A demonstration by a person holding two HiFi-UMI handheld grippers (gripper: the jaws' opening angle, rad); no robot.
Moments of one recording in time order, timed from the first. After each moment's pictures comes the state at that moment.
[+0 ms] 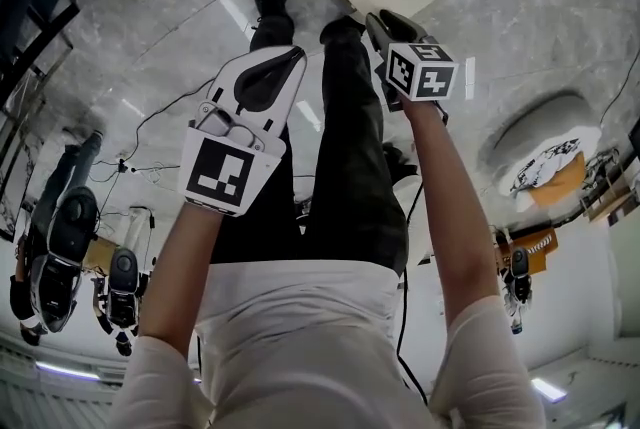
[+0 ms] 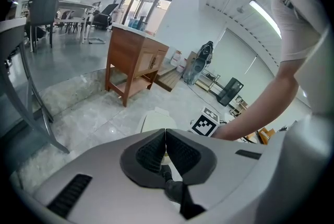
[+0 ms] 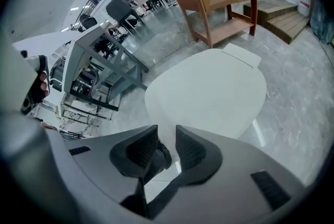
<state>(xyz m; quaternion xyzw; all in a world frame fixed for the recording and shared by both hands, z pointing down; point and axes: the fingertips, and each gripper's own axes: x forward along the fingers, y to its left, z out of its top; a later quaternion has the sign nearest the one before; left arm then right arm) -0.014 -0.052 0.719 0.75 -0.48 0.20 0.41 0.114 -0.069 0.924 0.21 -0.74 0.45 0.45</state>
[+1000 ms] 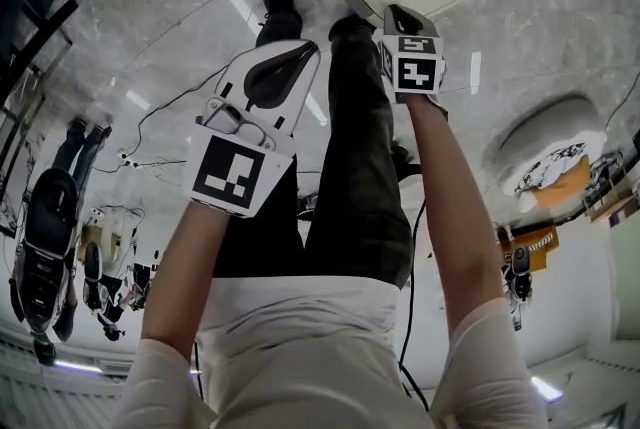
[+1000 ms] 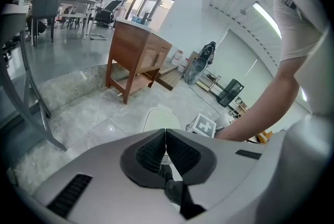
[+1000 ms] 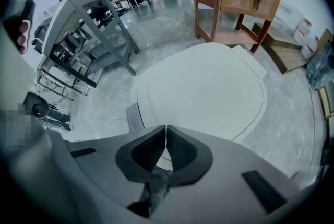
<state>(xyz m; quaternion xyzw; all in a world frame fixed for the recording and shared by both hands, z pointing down) -0.024 -0.054 0.749 0.75 -0.47 0.19 0.42 0.118 -0.068 0.974 0.23 -0.73 0.32 0.56</state>
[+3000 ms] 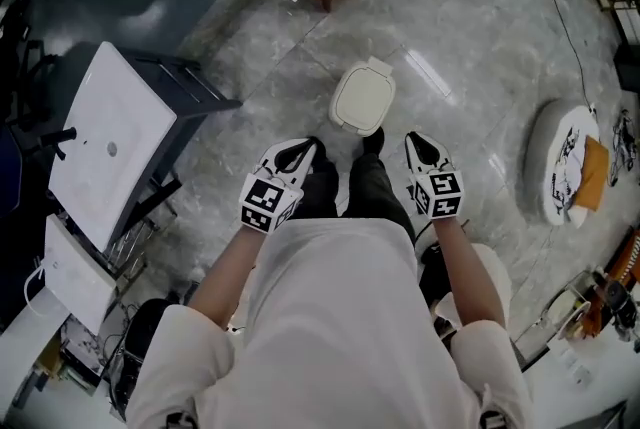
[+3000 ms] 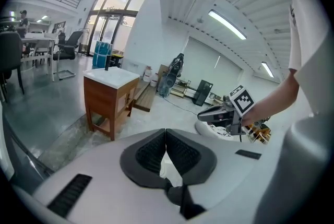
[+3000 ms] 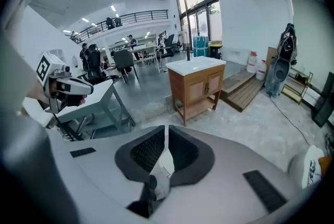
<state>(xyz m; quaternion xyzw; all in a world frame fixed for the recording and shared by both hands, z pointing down) -0.078 -0.071 0.501 0.86 -0.38 0.18 0.28 0.135 -0.101 0.550 0.44 -0.81 0.25 0.31</state>
